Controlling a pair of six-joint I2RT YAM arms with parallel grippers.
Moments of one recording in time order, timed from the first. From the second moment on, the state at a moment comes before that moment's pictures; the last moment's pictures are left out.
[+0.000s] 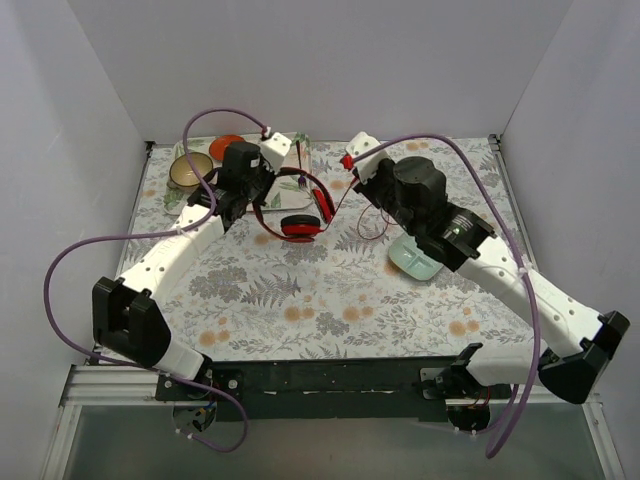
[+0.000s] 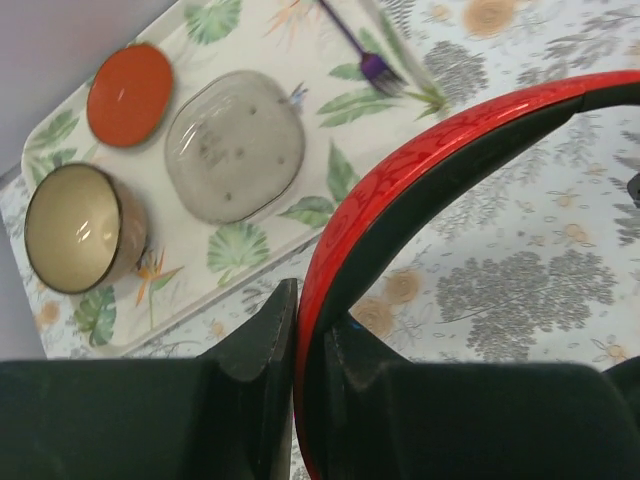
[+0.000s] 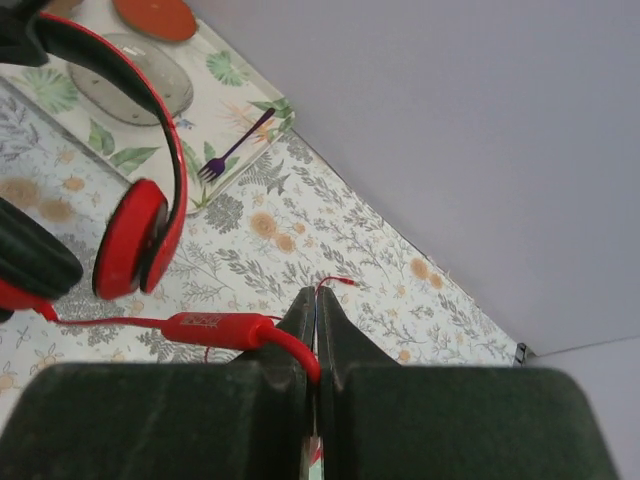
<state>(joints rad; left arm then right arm) -0.40 1.48 1.33 -0.40 -0.15 0.28 0.82 1.21 1.32 -0.29 0.31 -0.44</state>
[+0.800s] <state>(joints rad) -0.53 1.32 1.34 -0.50 0.25 0.19 0.62 1.69 1.74 -0.49 -0.14 -0.25</state>
